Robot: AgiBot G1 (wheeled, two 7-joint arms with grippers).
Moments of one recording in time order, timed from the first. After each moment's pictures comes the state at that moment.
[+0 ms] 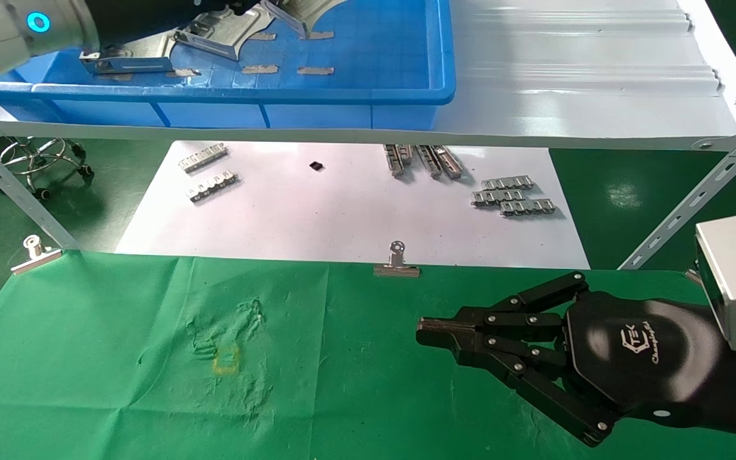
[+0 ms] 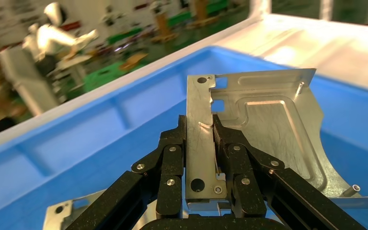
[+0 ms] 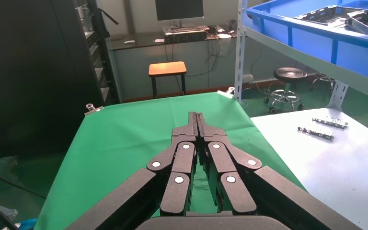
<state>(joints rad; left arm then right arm) -2.00 1.23 0.44 -0.06 1.18 1.04 0.24 1.10 -0.56 -0.41 1.25 -0.64 -1.44 0.12</state>
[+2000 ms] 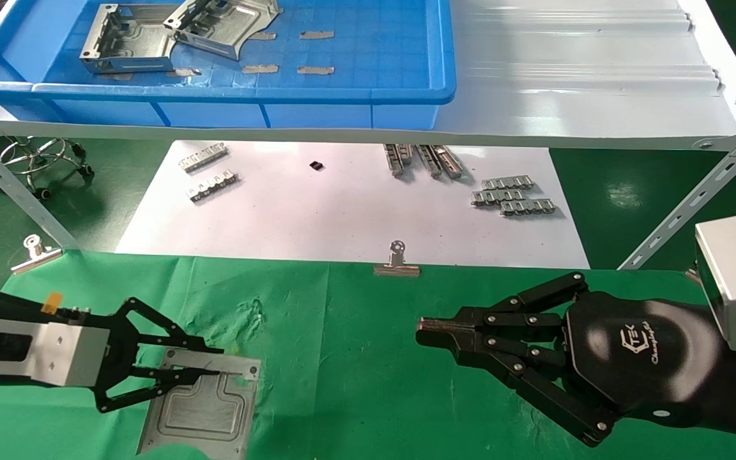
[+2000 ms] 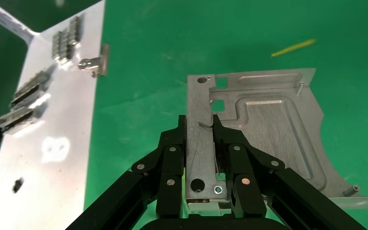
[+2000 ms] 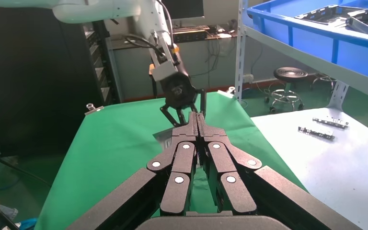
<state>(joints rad) -1.64 0.72 0.96 -0.57 1.01 1.58 0.66 1.10 -0.56 -0.41 1.25 -0.64 -1.44 0.12</state>
